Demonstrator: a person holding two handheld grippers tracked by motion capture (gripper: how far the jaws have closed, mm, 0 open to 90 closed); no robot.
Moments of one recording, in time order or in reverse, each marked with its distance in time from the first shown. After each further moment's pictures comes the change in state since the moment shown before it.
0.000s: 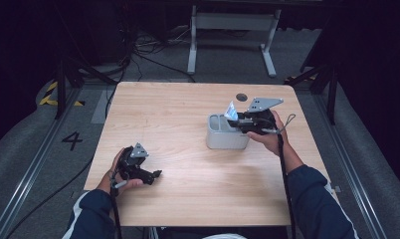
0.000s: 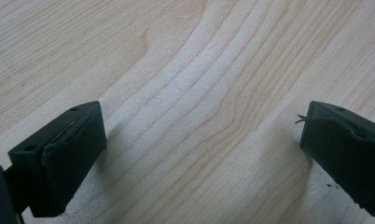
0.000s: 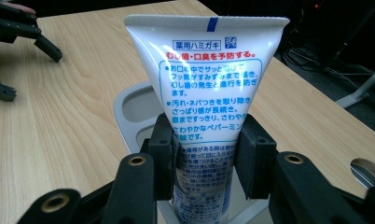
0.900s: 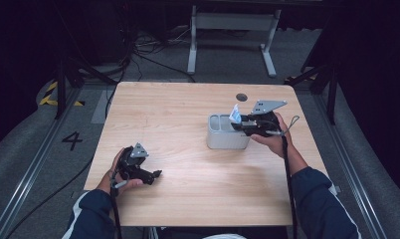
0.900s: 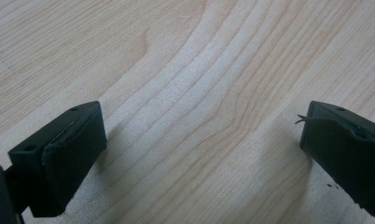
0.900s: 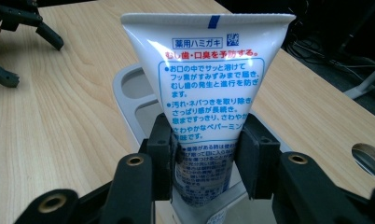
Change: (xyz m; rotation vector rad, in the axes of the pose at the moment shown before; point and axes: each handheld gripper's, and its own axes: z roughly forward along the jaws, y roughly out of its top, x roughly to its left) left arm 0.000 0.000 0.000 0.000 0.000 0.000; right arm -0.004 -0.012 -0.007 0.022 0.011 -0.001
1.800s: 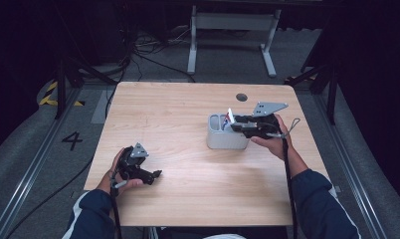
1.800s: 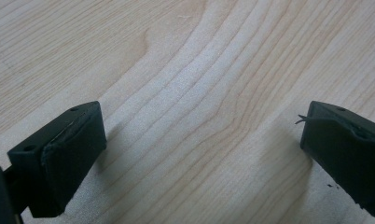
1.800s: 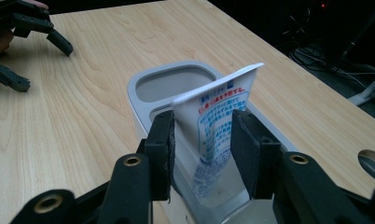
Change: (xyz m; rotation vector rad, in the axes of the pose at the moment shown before) left arm 0.000 0.000 0.000 0.002 -0.001 -0.001; right arm 0.006 -0.001 -0.002 -0.033 0.011 0.000
